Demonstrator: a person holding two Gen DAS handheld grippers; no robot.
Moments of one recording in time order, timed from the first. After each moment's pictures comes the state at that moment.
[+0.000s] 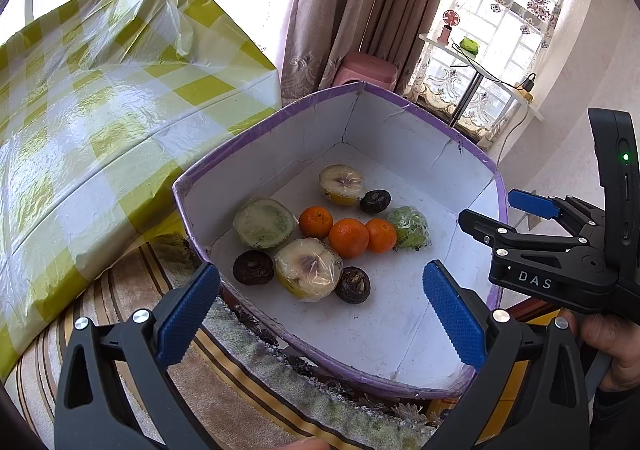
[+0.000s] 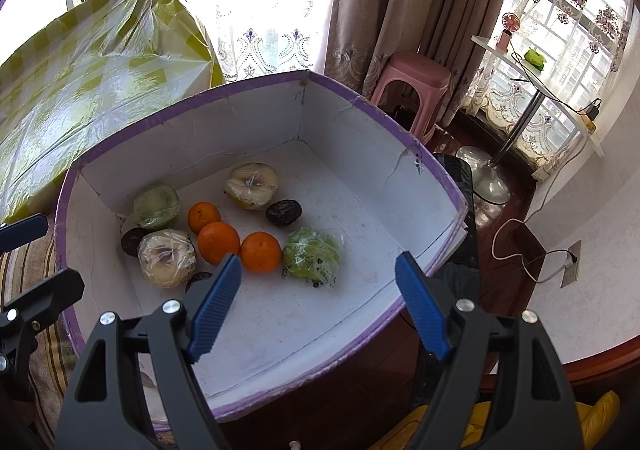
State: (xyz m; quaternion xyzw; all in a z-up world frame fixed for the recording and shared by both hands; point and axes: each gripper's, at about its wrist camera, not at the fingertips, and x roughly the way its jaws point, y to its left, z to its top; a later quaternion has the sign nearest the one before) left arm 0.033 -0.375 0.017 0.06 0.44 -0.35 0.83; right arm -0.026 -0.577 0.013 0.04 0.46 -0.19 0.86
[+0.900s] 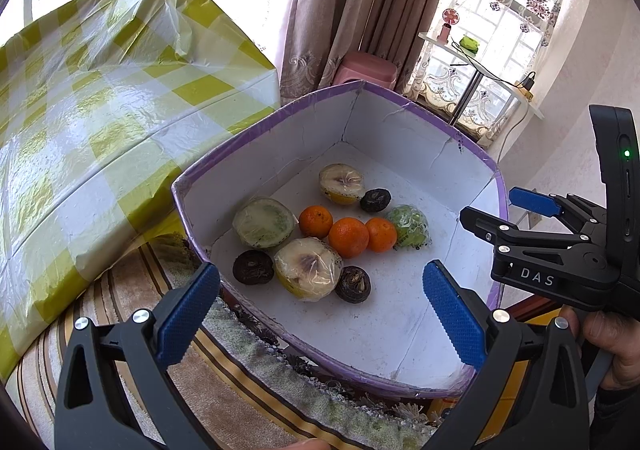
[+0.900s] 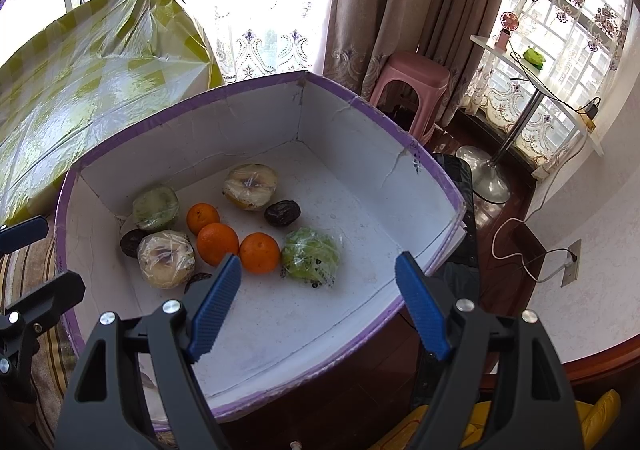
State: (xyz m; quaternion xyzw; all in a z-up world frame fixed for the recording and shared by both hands) left arm 0.032 -0.375 0.016 0.06 0.44 -0.35 0.83; right arm -0.025 -0.578 0.013 0.04 0.46 -0.19 0.86
